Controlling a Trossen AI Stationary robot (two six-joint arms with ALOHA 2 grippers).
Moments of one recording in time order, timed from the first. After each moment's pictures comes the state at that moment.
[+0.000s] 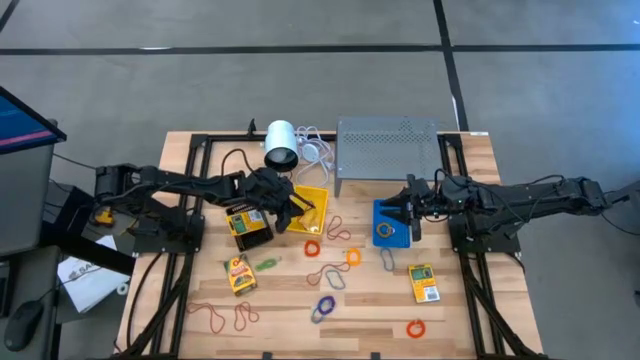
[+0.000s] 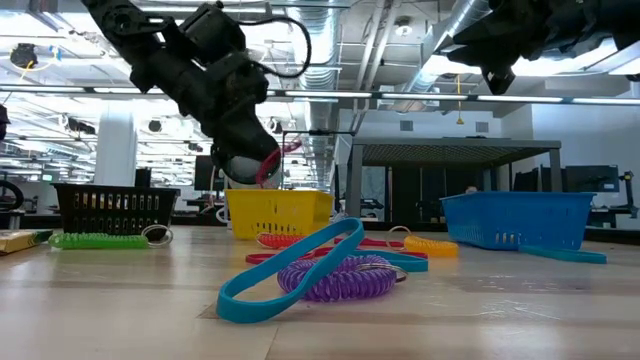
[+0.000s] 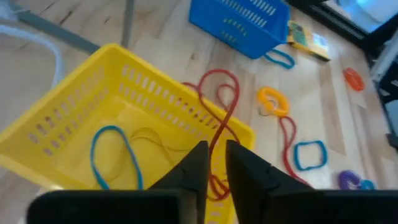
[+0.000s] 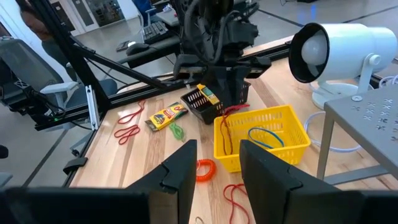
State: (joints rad) left arm 0.21 1.41 0.64 0.13 0.19 -0.32; right arm 0.03 0.72 0.46 0.04 0.05 0.29
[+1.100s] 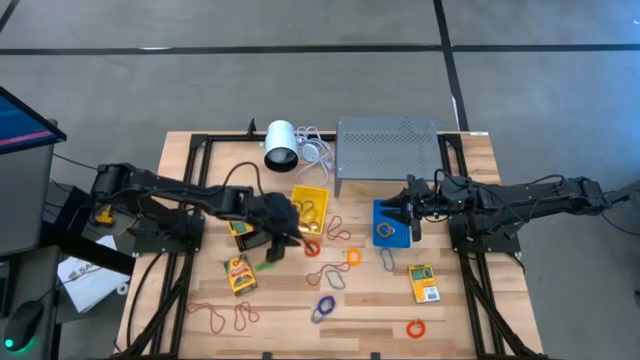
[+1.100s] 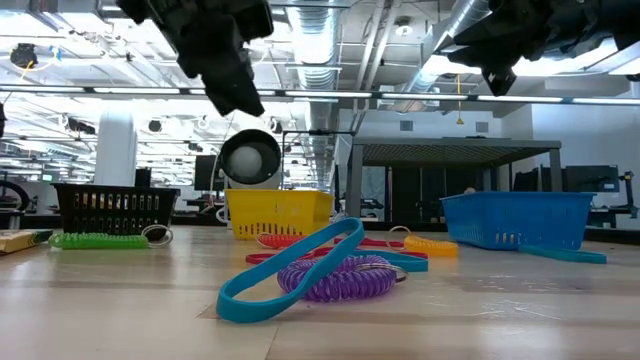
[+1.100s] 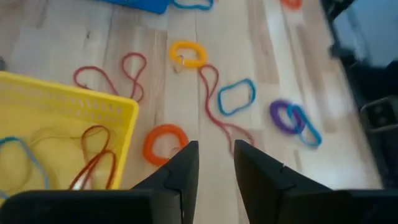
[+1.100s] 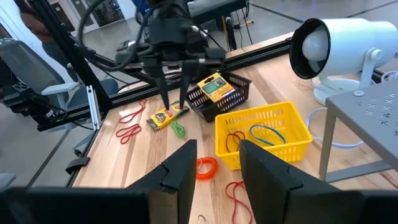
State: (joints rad) left arm -0.07 1.39 0.90 -0.30 0.13 -0.16; right arm 0.03 0.72 0.46 0.03 0.05 0.31
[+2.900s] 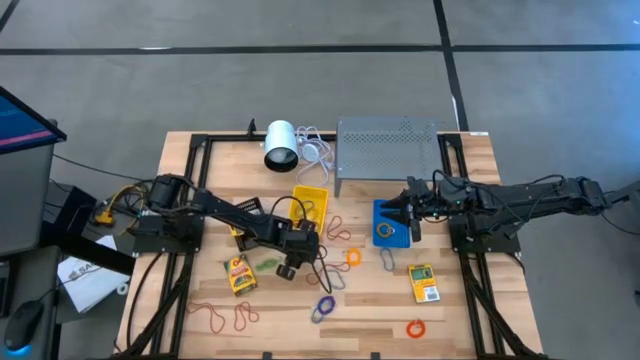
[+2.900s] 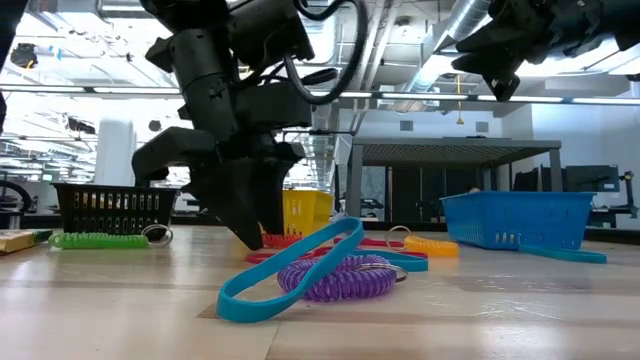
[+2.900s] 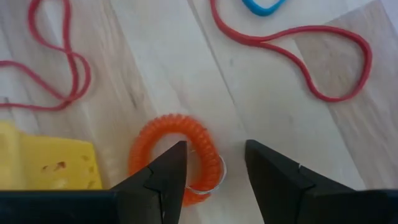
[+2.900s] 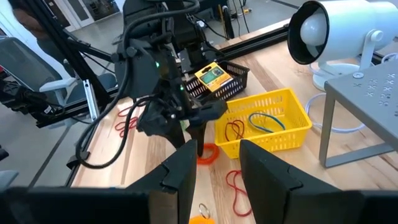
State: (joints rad) left arm -0.18 1.87 1.04 -0.30 -0.08 0.28; right arm 0.03 0.73 0.46 -0.01 0.05 0.34
